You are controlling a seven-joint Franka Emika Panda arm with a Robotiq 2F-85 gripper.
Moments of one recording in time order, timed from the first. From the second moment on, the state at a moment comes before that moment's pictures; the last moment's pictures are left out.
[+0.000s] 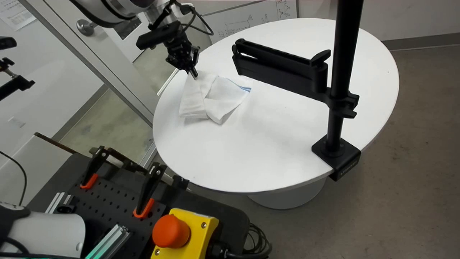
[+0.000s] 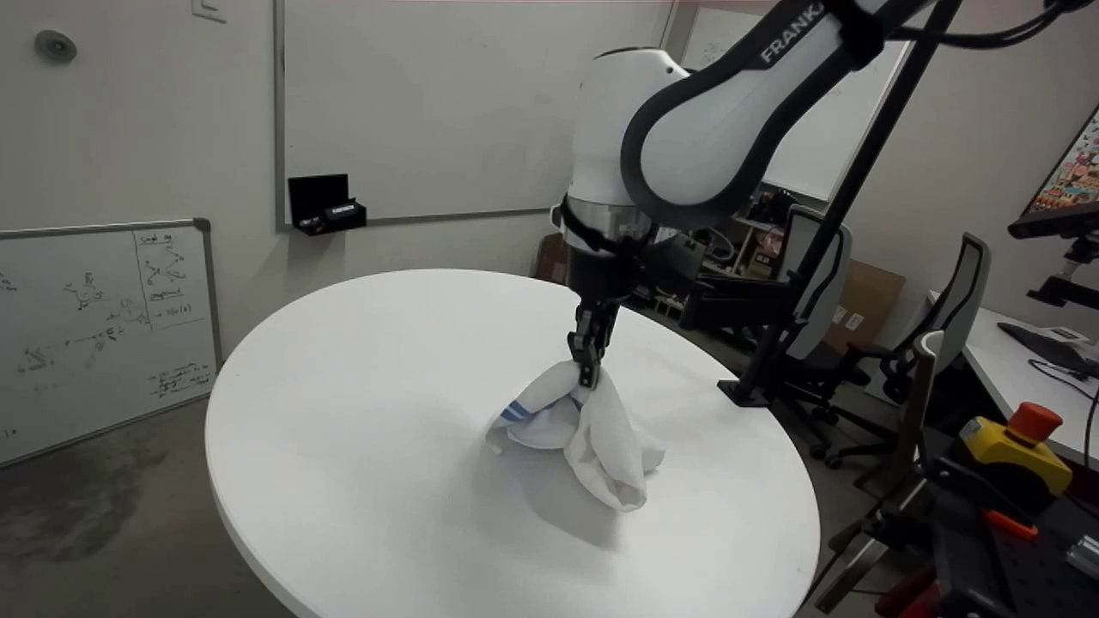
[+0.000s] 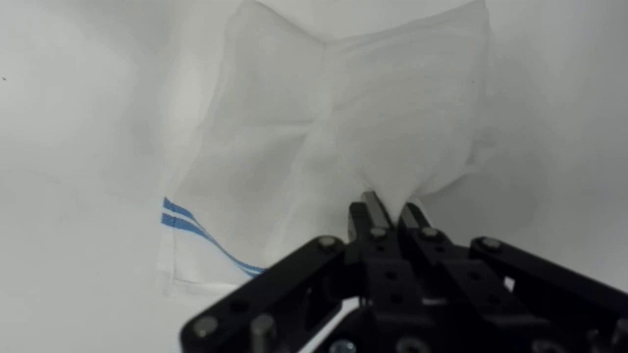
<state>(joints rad) 0.04 0.66 0.01 -1.98 -0.17 2.49 -0.05</state>
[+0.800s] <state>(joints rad) 0.04 0.16 0.02 -2.40 -0.10 2.48 0.01</state>
